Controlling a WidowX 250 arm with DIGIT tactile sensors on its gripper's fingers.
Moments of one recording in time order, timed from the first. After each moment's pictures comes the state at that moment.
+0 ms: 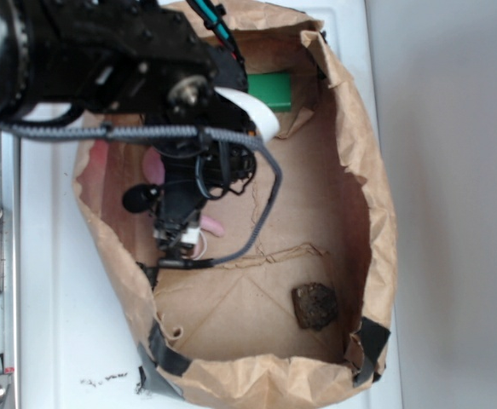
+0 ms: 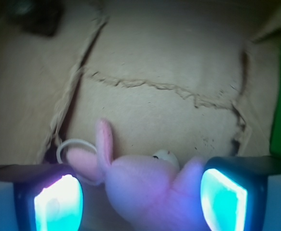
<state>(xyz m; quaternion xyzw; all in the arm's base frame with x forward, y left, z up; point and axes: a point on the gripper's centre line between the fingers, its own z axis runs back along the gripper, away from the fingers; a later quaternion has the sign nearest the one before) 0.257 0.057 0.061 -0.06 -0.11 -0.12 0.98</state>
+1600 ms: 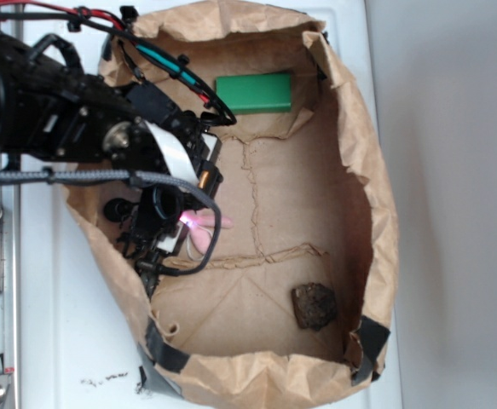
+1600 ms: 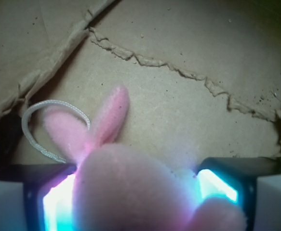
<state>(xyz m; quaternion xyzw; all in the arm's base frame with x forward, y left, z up) 0.254 0.035 0.020 -0.01 -0.20 -0.21 0.96</state>
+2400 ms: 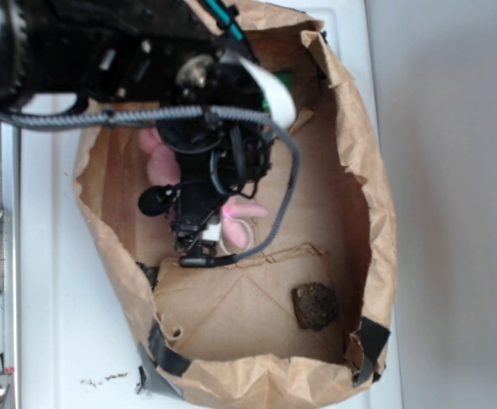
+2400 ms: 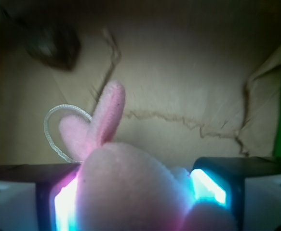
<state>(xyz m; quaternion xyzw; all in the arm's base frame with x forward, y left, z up) 0.273 0.036 0.086 -0.09 -0.15 -0.09 0.98</state>
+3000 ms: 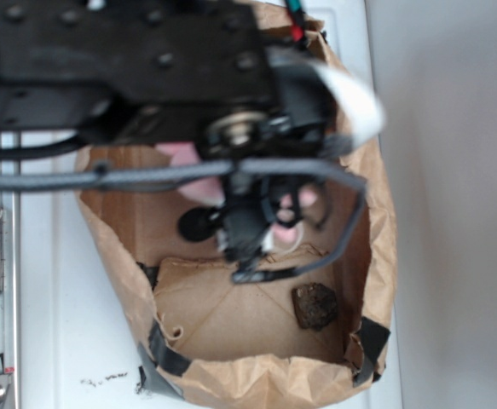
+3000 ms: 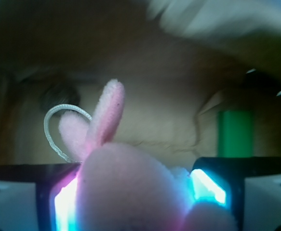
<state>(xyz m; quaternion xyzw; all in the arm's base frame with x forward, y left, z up) 0.298 0.029 0.136 0.00 -0.14 -0.02 0.99</state>
